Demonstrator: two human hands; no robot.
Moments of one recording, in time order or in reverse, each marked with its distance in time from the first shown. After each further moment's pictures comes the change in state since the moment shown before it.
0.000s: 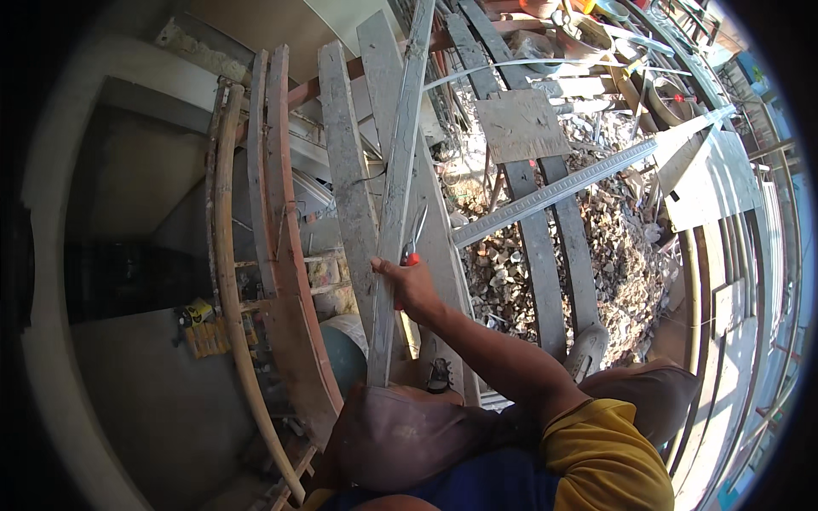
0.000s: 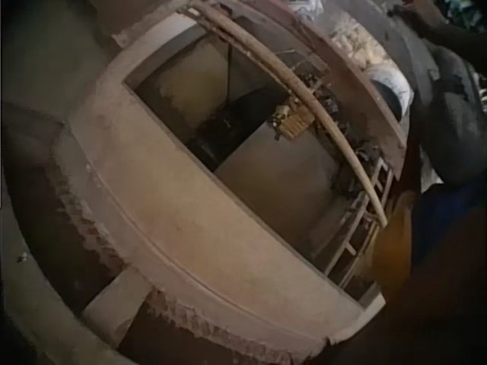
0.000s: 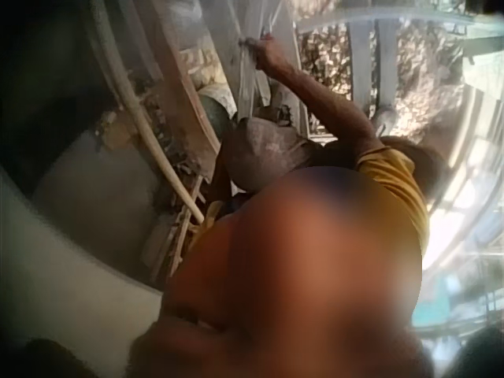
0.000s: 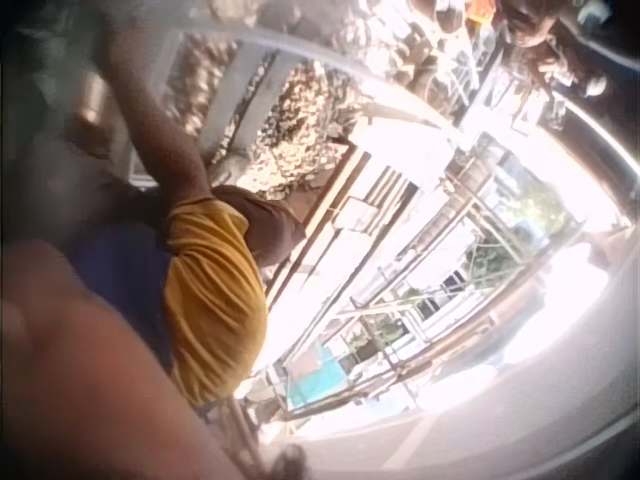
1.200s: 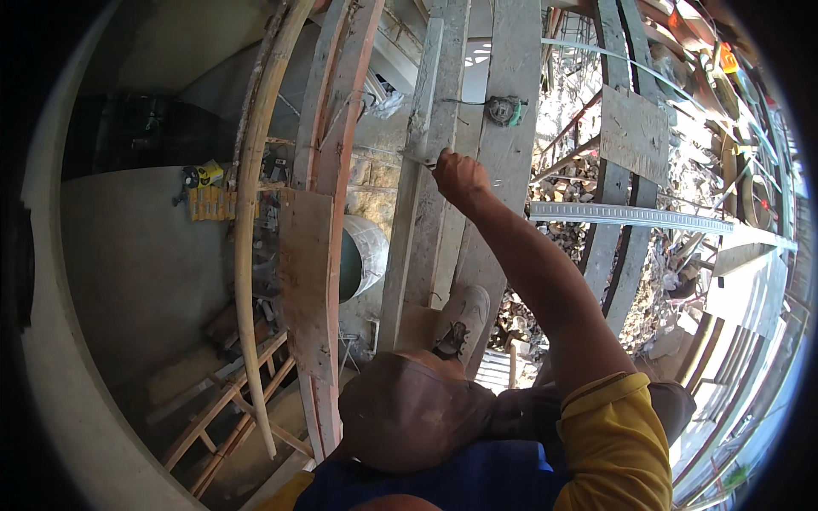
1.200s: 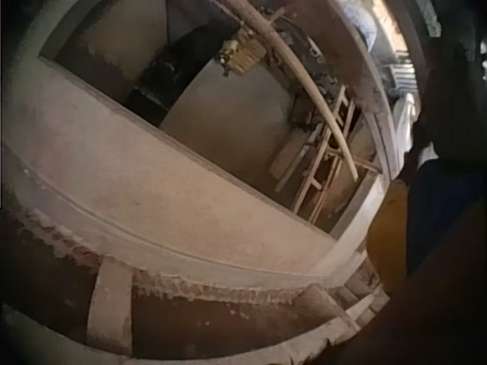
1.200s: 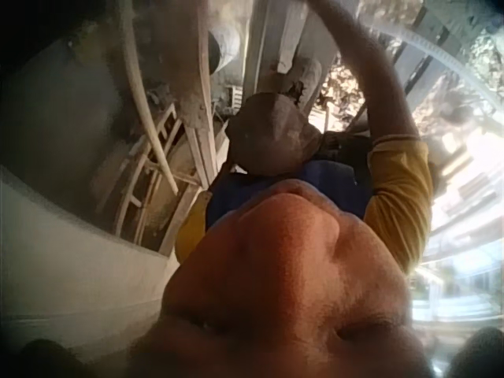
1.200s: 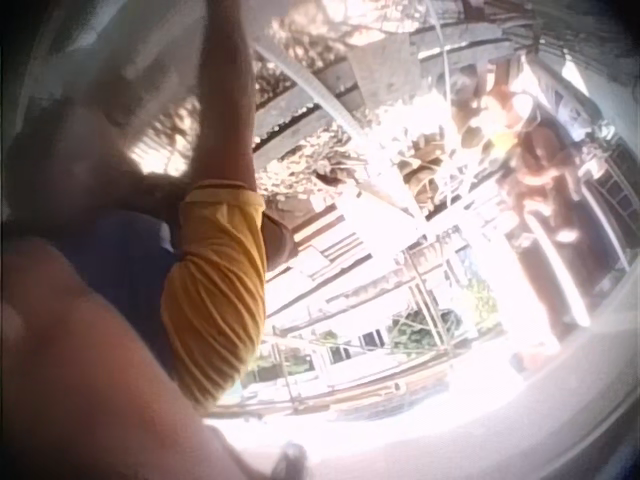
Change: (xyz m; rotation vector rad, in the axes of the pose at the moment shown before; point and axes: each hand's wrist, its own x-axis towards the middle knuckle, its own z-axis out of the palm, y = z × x) left_hand -0.186 -0.027 0.086 0.190 0.294 -0.423; right_hand 0.164 0.042 0.003 -2.009 -0.180 -0.898
